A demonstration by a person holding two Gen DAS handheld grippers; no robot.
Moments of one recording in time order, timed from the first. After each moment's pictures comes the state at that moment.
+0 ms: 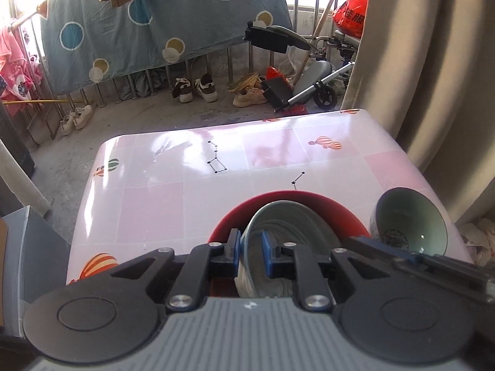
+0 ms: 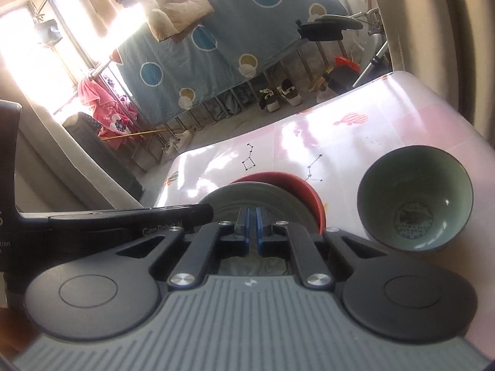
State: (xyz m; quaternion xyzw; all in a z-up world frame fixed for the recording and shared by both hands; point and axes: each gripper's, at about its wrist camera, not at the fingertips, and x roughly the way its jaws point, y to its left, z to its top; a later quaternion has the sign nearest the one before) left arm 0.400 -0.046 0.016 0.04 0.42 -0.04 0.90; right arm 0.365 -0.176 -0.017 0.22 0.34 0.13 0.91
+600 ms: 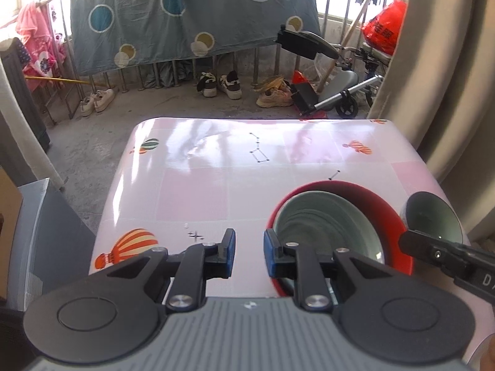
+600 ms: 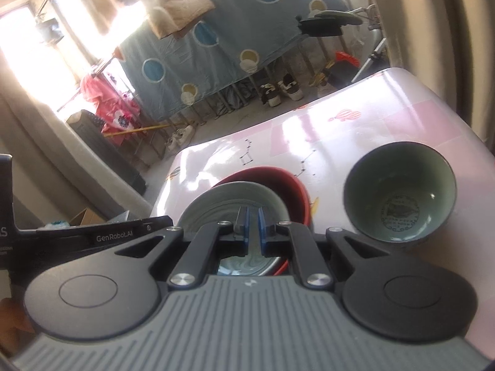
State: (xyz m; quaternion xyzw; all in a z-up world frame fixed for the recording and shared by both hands) left arm 0.380 0.012 0.015 -0.01 0.42 -0.01 0.91; right arm 0.350 -0.182 -0.008 0.21 0.35 0.14 0.90
